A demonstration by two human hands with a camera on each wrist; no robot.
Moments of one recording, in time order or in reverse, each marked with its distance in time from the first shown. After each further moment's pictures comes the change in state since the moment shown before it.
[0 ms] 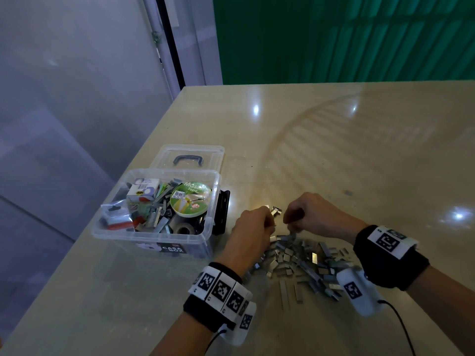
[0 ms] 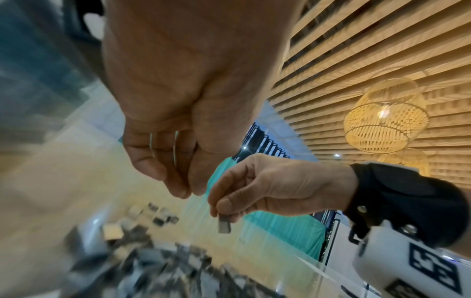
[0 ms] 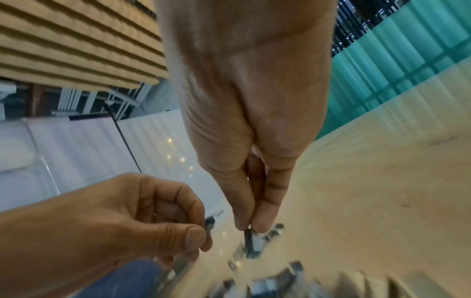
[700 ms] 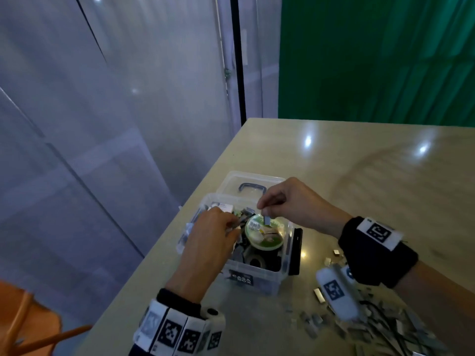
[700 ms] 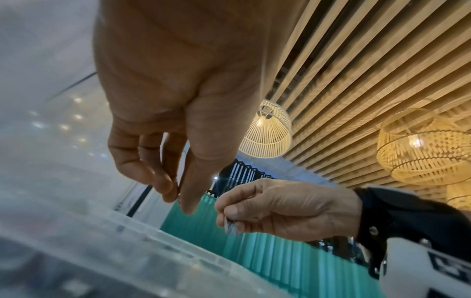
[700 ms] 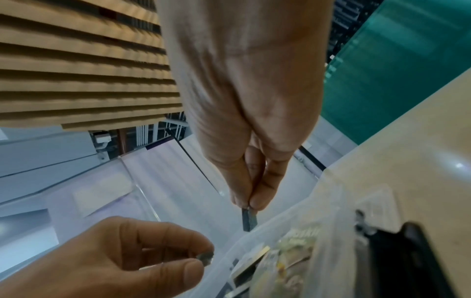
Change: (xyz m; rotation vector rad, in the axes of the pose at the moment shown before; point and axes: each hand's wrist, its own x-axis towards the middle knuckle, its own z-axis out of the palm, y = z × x) left_hand -0.063 -0.066 -0.190 0.240 0.363 -0.104; right_hand 0.092 -0.188 -0.007 0.299 0.045 -0.374
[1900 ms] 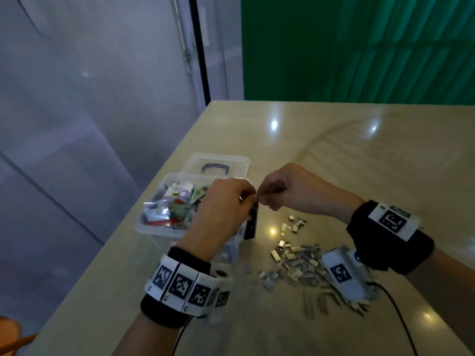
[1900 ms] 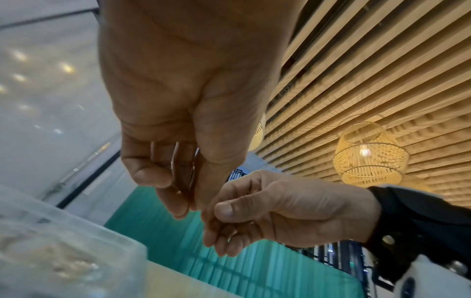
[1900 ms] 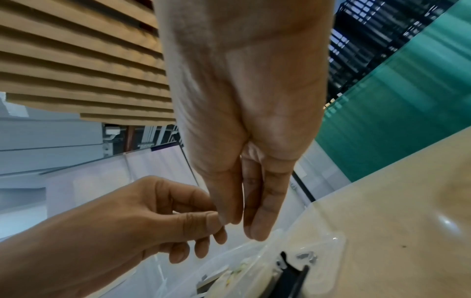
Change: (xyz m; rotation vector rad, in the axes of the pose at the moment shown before) left_hand 0.007 0.080 0.031 -0.113 -0.076 0.189; right_hand -0.084 0.001 -0.039 -0.169 -0.031 0.051
